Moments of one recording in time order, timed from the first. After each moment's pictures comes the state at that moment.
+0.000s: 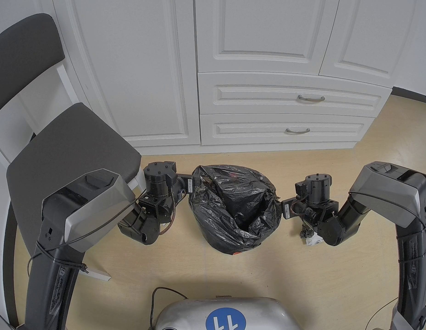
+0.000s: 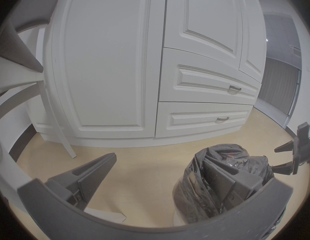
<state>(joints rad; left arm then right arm) -0.43 2.57 -1.35 -1.14 0.25 -0.03 0.33 2.41 -1.03 -1.00 -0.26 -0.10</state>
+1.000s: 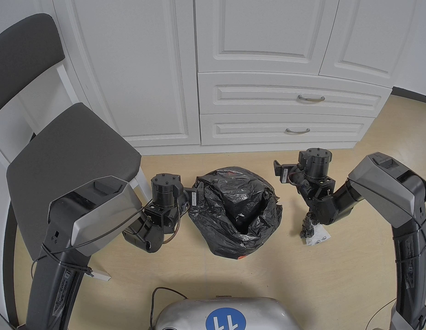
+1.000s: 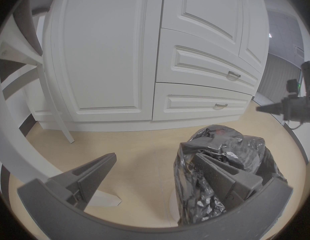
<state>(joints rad) -0.45 2.61 -1.32 -1.09 0.26 -0.07 0.31 2.45 -1.31 -1.02 -0.32 0.04</state>
